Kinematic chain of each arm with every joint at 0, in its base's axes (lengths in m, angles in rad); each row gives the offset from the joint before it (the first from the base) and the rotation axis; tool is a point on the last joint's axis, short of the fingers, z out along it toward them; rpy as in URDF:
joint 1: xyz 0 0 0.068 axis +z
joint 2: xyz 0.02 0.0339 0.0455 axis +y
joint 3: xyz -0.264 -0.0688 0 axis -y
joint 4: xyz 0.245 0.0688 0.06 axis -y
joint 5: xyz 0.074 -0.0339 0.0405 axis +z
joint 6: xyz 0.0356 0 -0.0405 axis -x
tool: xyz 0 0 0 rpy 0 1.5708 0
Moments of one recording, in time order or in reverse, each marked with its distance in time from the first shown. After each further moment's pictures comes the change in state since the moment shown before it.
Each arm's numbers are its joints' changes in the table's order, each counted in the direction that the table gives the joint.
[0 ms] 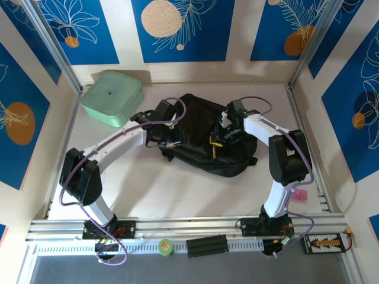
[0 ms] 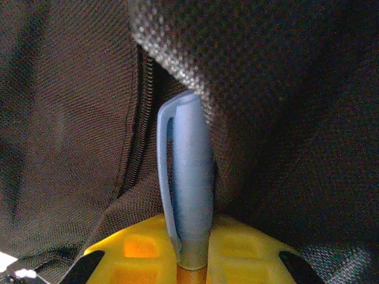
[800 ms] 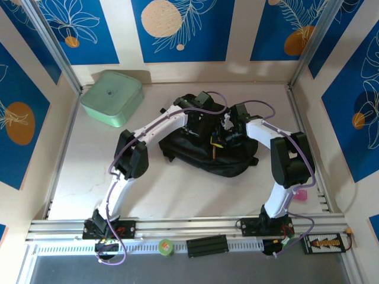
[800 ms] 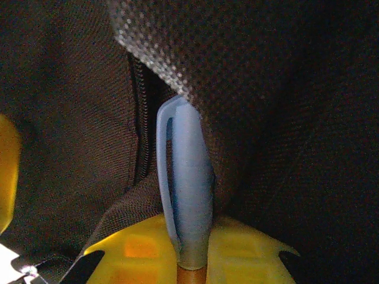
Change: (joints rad) left arm -0.112 0.625 0.744 -0.331 0.501 -0.395; right arm -0.013 -0.033 -0.096 0.135 0.035 -0.060
